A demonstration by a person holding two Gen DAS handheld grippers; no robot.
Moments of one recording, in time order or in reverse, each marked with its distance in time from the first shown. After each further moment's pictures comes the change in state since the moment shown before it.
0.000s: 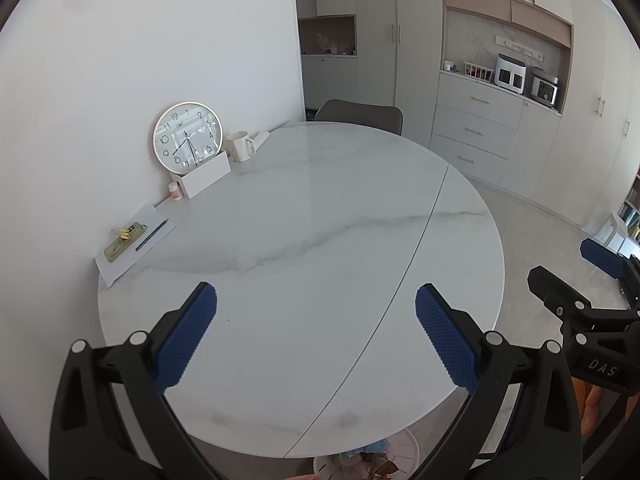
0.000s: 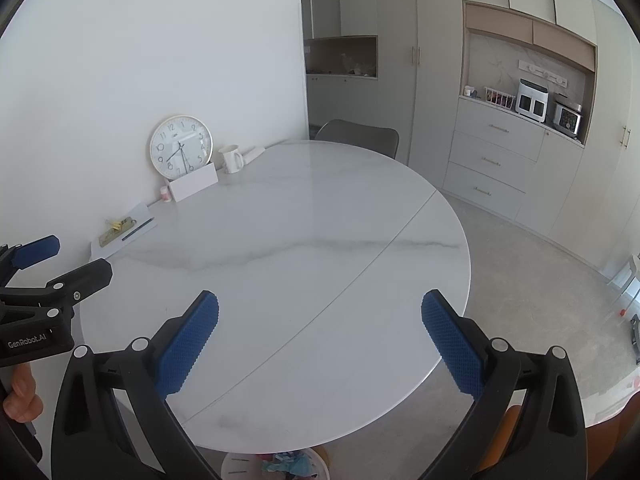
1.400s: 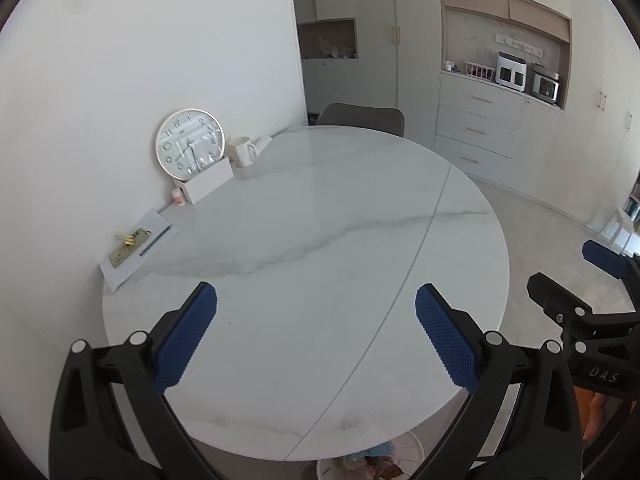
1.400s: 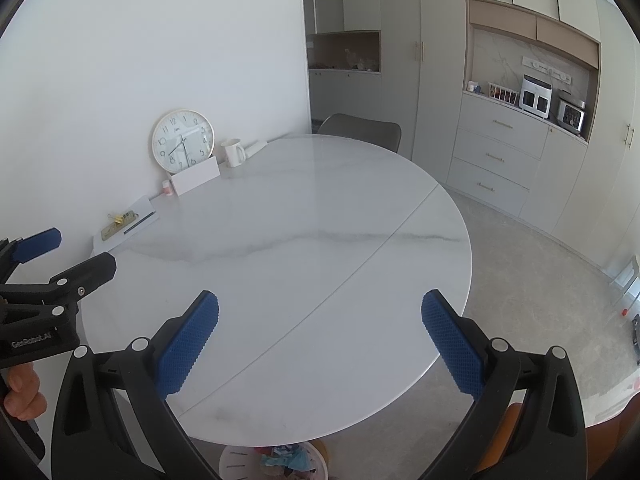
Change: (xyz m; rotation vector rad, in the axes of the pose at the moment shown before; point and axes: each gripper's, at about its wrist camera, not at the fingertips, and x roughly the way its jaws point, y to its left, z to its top) left arm -0.001 -0.013 -0.005 0.016 -0.023 0.033; right arm 0.005 -0.006 -0.009 -0.003 0.018 0.015
